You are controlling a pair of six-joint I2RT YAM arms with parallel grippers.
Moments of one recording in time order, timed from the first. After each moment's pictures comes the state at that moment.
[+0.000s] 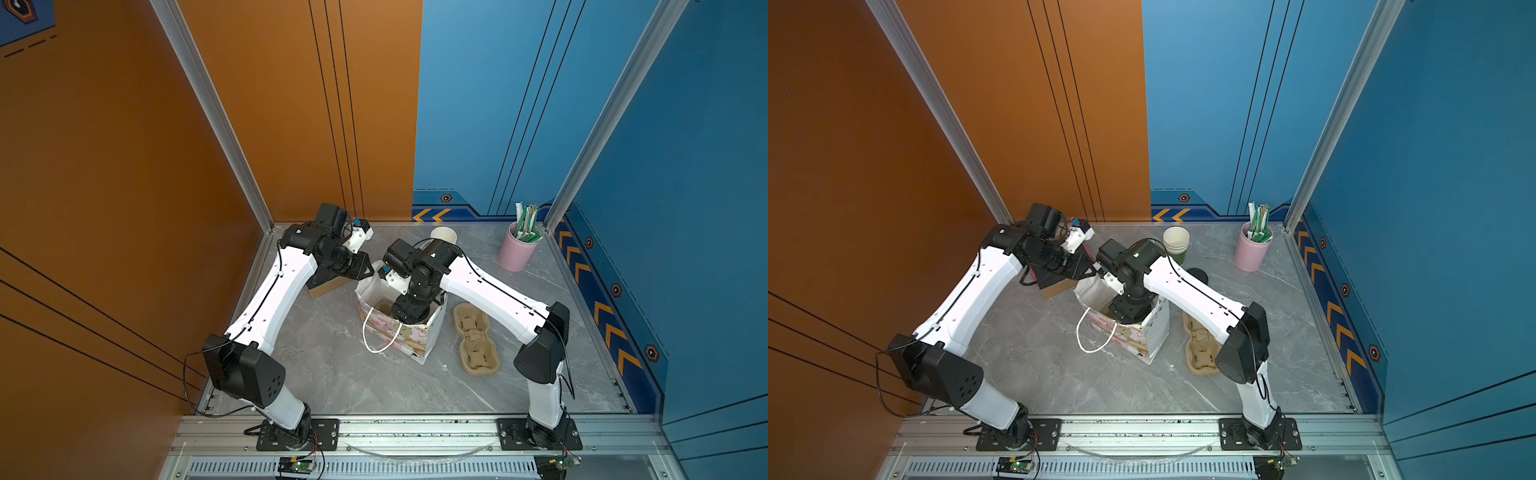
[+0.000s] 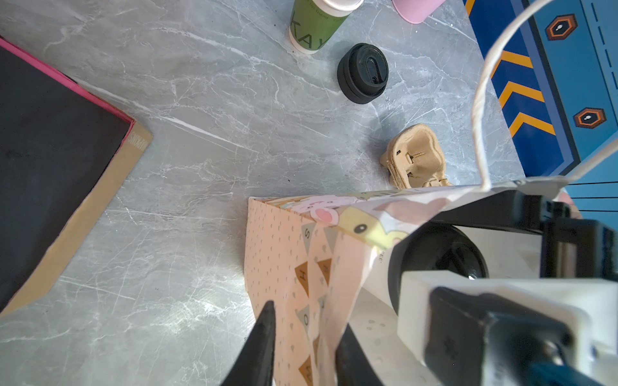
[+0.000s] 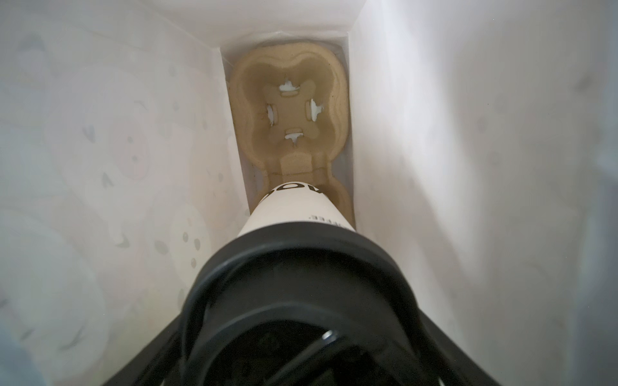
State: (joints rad) left arm -0.30 1.59 1.70 -1.18 0.40 0.01; right arm 0.89 1.98 2.06 -1.45 0.02 -0.03
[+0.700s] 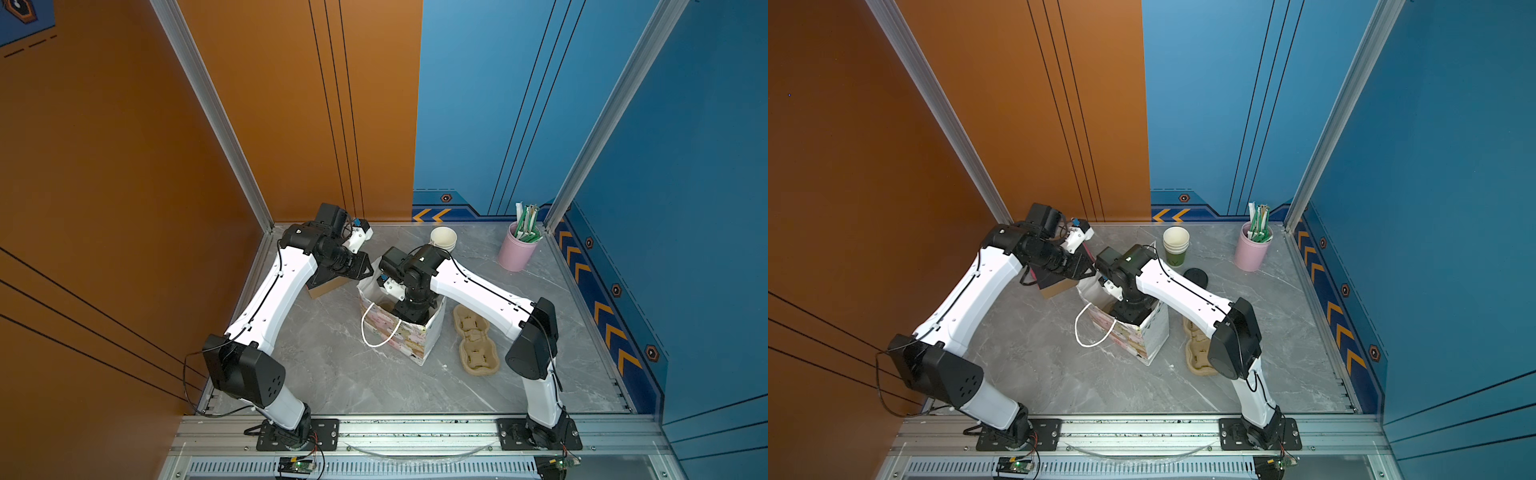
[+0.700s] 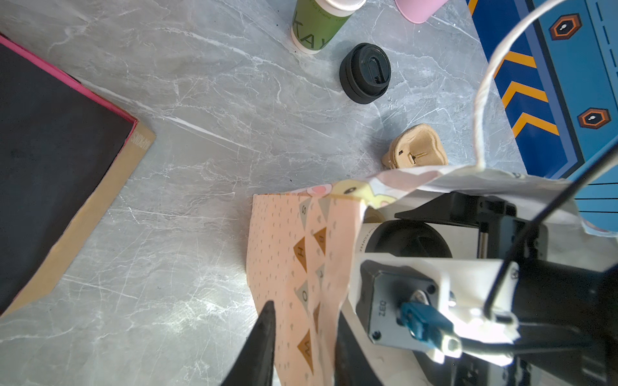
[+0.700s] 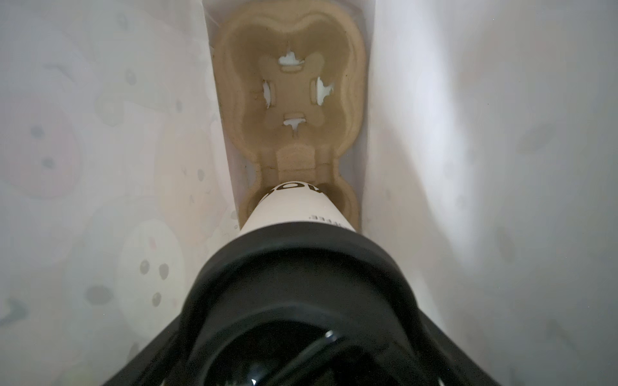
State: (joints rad) left arm -0.30 1.59 1.70 -1.18 0.39 0.01; right arm 0.89 2.04 2.02 -1.45 0.02 -0.03
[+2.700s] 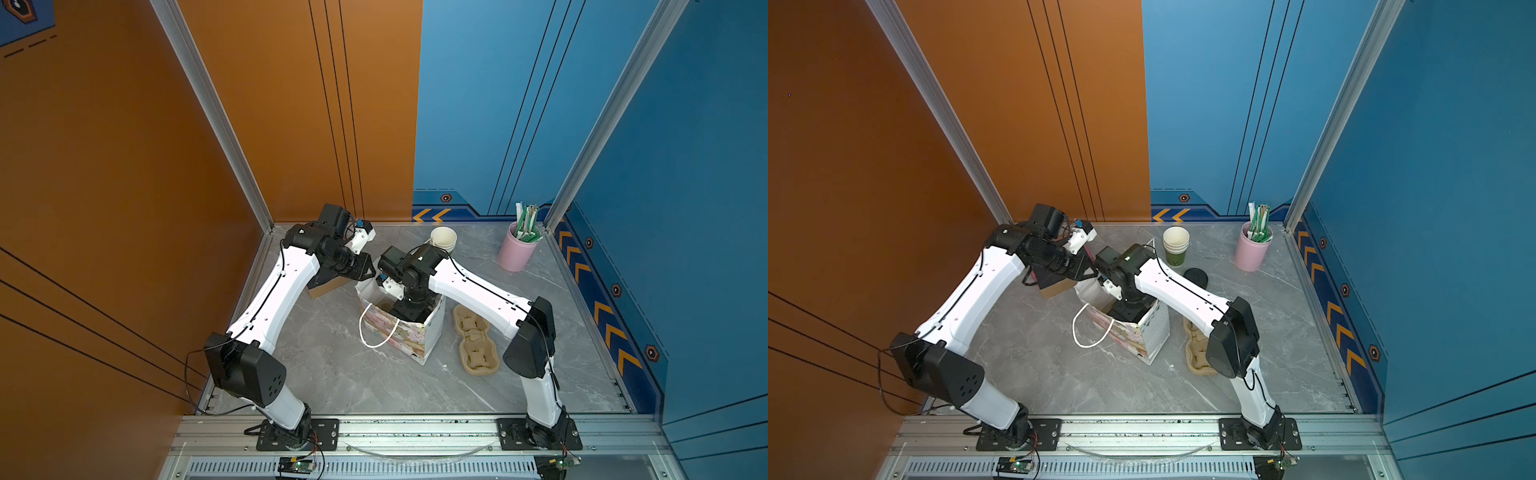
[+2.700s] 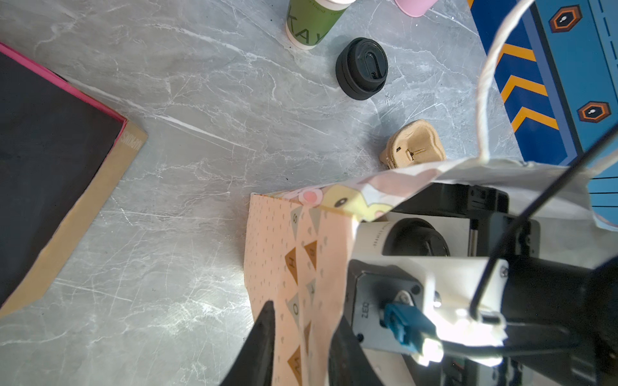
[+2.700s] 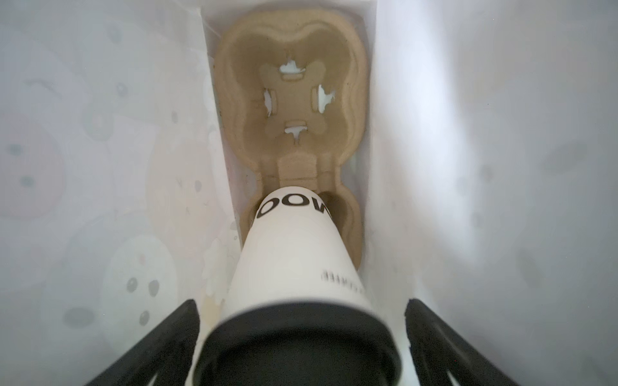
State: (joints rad) left arm -0.31 1.60 1.70 -1.18 0.39 0.01; right arm 0.89 2.05 2.05 -1.45 0.01 -0.03
